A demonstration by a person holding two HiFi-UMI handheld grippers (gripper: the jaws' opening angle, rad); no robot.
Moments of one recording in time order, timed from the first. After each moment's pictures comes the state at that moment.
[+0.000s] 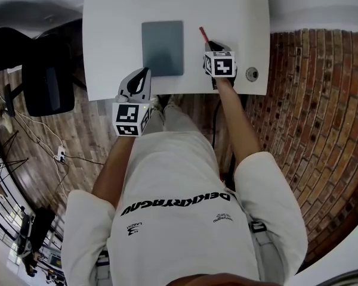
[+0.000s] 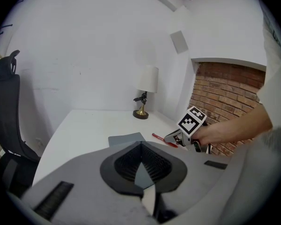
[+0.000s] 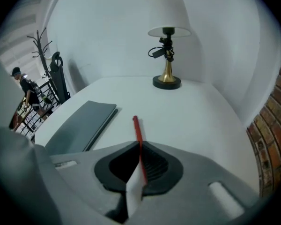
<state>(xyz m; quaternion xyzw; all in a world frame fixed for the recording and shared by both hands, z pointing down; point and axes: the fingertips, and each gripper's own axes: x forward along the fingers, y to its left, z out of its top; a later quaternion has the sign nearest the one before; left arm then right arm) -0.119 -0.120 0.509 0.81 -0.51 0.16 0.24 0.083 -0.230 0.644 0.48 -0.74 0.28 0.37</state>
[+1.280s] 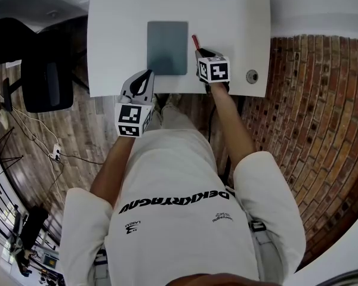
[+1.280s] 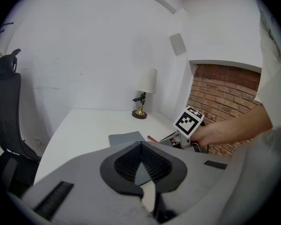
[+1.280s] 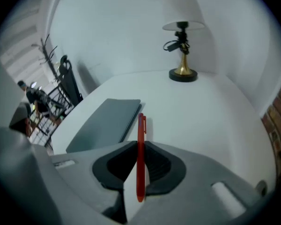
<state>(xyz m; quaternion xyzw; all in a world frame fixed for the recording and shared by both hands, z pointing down) -0.129 -0.103 0.504 0.82 -0.50 0.15 0.24 0.030 -0.194 0.642 0.42 -0.76 0.32 0.37</state>
